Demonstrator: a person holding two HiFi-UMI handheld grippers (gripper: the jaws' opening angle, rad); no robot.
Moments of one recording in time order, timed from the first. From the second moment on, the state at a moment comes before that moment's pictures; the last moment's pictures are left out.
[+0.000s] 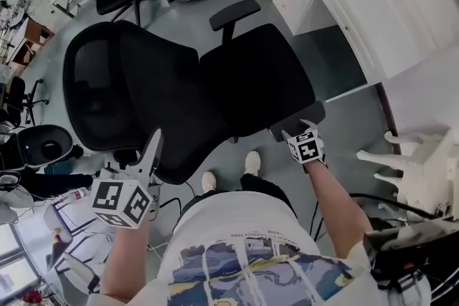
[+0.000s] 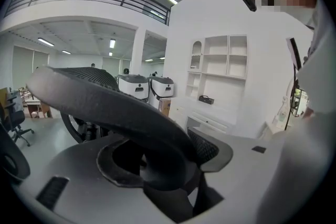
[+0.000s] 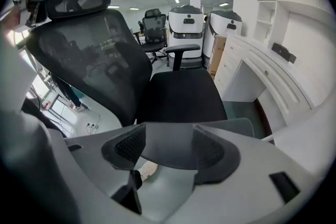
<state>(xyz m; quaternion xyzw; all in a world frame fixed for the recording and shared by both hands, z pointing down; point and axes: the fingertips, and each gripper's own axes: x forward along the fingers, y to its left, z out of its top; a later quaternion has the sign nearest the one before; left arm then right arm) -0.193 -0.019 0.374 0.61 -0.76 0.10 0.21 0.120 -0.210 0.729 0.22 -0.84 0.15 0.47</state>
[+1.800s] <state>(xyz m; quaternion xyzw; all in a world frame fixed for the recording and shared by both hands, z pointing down) -0.139 -0.177 0.373 0.65 -0.72 0.10 0.22 0.189 -0.351 0.767 0.28 -0.81 0.18 0.48</state>
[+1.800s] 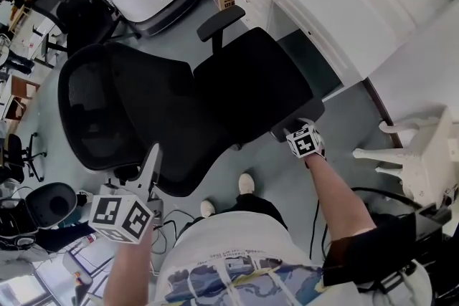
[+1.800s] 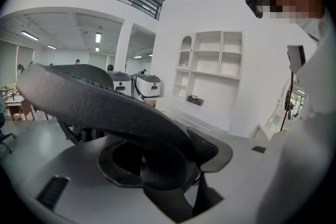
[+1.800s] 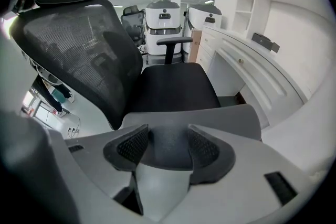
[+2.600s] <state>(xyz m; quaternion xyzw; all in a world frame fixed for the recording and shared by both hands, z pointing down) -0.098 -0.254 0.377 0.67 -0.70 0.10 0.22 0.233 -0.426 0.771 0.30 -0.82 0.17 0.46</state>
